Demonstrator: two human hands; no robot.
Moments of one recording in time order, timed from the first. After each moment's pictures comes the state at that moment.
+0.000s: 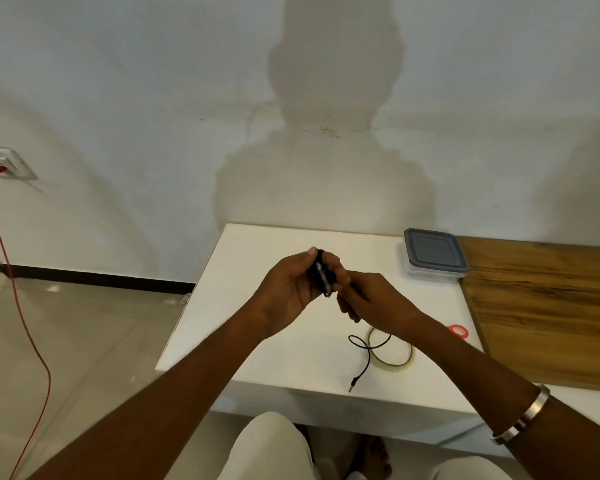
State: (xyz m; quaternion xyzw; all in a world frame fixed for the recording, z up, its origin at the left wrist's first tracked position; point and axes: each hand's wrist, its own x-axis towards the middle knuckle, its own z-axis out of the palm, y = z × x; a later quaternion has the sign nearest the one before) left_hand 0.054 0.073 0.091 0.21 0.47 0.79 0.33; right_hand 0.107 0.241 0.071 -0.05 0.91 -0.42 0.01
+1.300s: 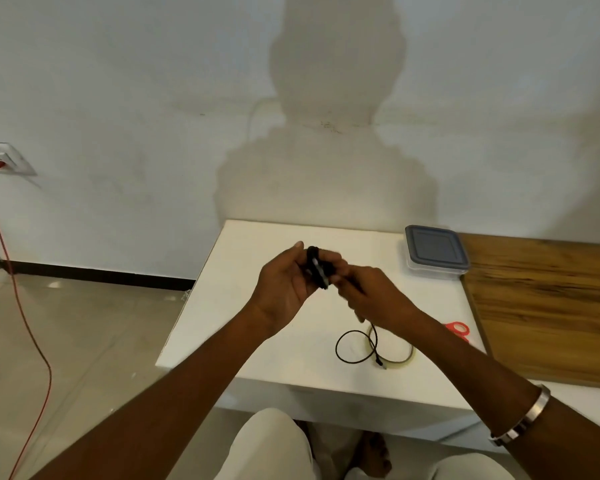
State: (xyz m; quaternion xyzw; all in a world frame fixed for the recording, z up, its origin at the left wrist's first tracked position) left_hand 0.053 0.073 0.083 0.15 0.44 0.83 0.31; right_hand 0.103 0.234 0.075 -0.01 0.91 -0.42 0.01
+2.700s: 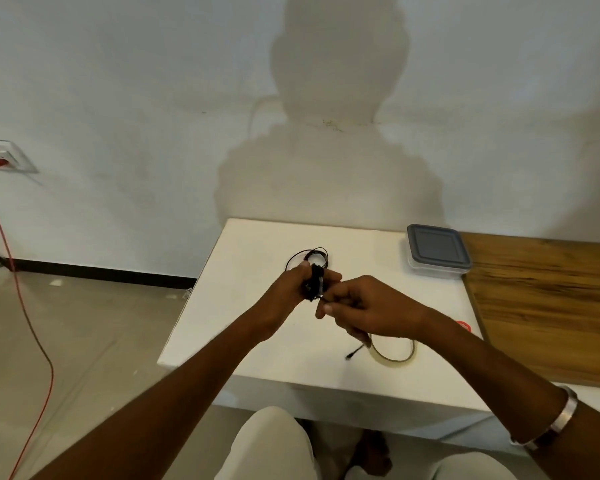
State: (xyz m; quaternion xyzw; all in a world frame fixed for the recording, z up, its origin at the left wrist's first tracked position) left_hand 0.048 0.062 0.054 0.19 0.64 0.68 0.31; right_hand 0.122 0.230 0.095 -0.11 0.86 -0.47 0.16
